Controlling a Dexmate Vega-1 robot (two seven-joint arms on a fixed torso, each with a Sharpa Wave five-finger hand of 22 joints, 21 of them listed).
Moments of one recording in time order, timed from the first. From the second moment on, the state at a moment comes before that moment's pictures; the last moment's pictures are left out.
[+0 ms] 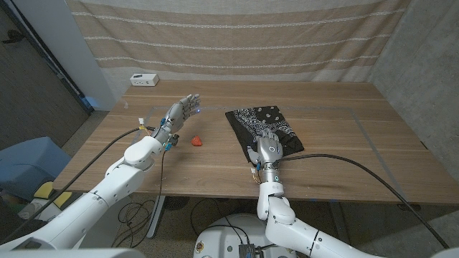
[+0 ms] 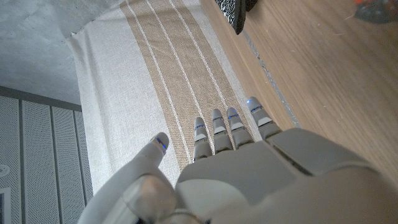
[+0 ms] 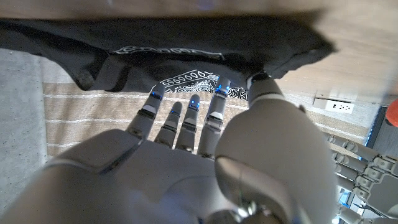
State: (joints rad) left arm 1.01 0.70 0.34 -1.57 -0.58 -0.28 -0.03; left_hand 0.09 0.11 0.64 0.10 0.19 0.20 -0.03 0.18 0.18 0.21 0.04 0.21 0.20 0.15 0.04 0.19 0.18 0.00 0.17 0.50 0.20; right arm -0.99 -0.36 -0.96 -1.65 -0.71 -0.81 -0.75; right_hand 1.02 0.03 0.20 -0.15 0.40 0.94 0.01 0.37 0.22 0.48 -0.03 0.25 0.22 0.21 -0.03 0.28 0.26 0.32 0.11 0.26 0.19
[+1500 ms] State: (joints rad) left arm 0.93 0.68 0.38 -1.49 -0.57 -0.26 -0.09; left_hand 0.09 0.11 0.65 0.10 0.19 0.18 -0.04 0.18 0.18 0.19 0.04 0.21 0.20 0.14 0.05 0.19 0.18 0.01 0.17 0.49 0.20; right arm -1.05 -0.48 -0.91 -1.73 -0.72 -0.56 -0.91; right_hand 1.07 0.17 0.22 -0.11 0.31 1.11 0.02 0.34 0.19 0.67 -0.15 0.26 0.21 0.35 -0.05 0.33 0.26 0.33 0.05 0.26 0.19
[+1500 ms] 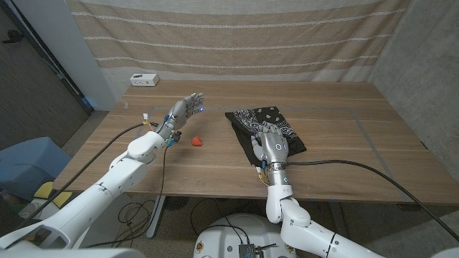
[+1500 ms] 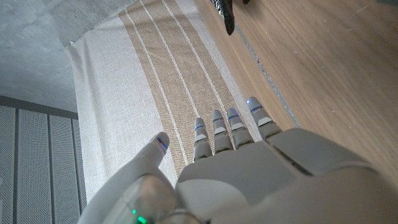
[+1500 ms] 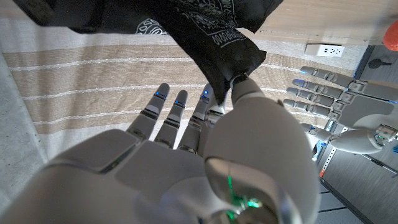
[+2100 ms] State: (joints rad) left arm 0.90 0.66 0.39 -1.45 -0.57 -0.27 -0.11; left_hand 0.09 0.11 0.66 0.10 0.19 0.18 -0.04 0.18 0.18 0.19 0.04 0.21 0.20 0.14 0.05 0.19 0.18 0.01 0.17 0.49 0.20; right arm -1.12 -0.57 -0.90 -1.89 -0.82 -0.59 -0.78; right_hand 1.09 0.17 0.26 -0.11 0.30 1.13 0.05 0.33 0.20 0.66 -0.11 0.25 0.21 0.35 -0.04 0.31 0.24 0.33 0.09 0.25 0.19
